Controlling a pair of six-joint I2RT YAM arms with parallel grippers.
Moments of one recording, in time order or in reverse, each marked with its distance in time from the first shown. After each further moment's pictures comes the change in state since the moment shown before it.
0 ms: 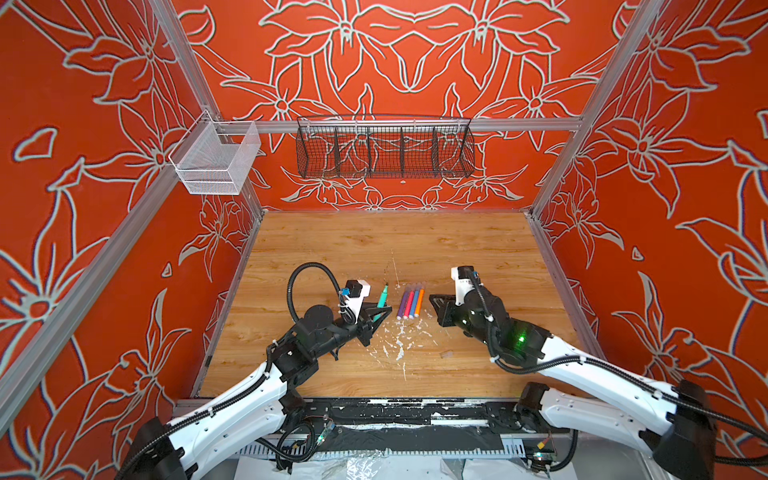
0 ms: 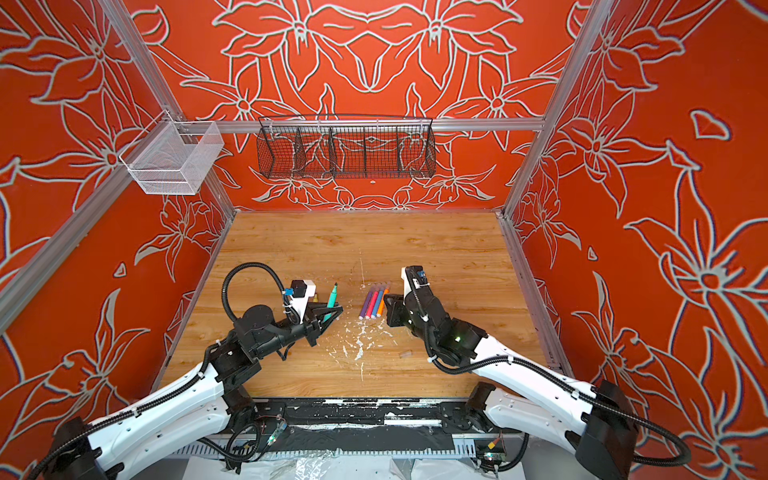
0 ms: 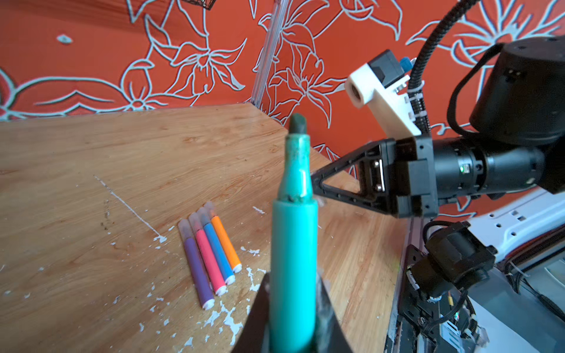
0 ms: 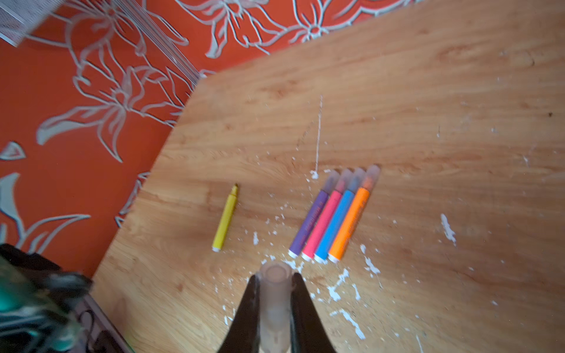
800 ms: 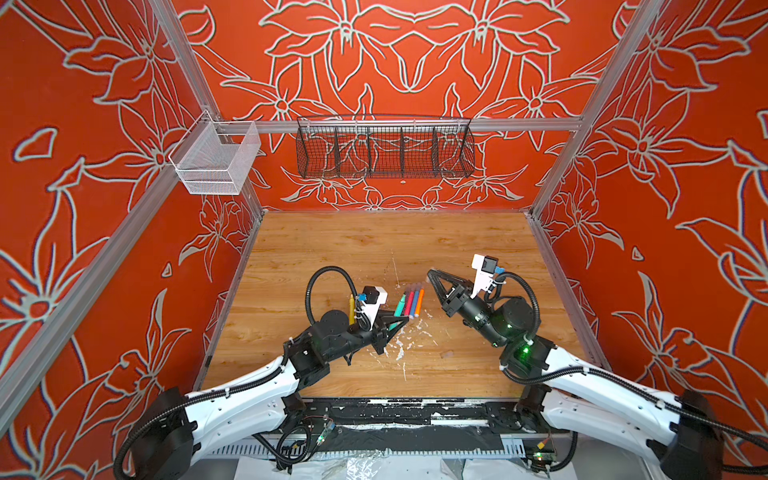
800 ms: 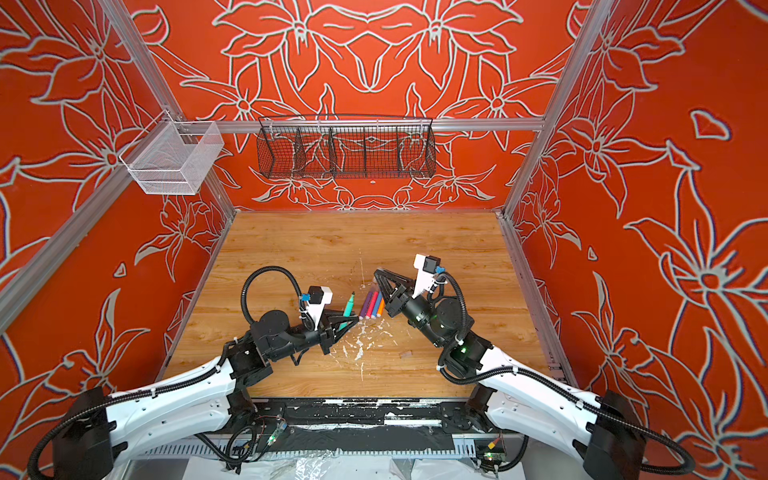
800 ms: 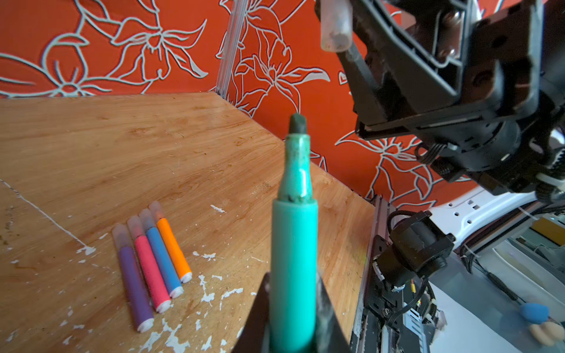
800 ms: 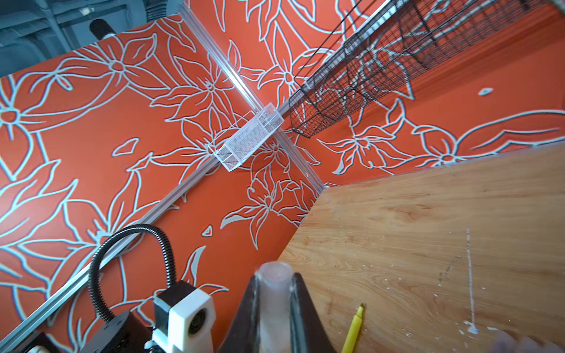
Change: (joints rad) left arm -0.139 0.152 -0.001 0.168 -0.018 -0.081; right arm 0.000 -0.039 -0.124 0.701 -0.163 -0.005
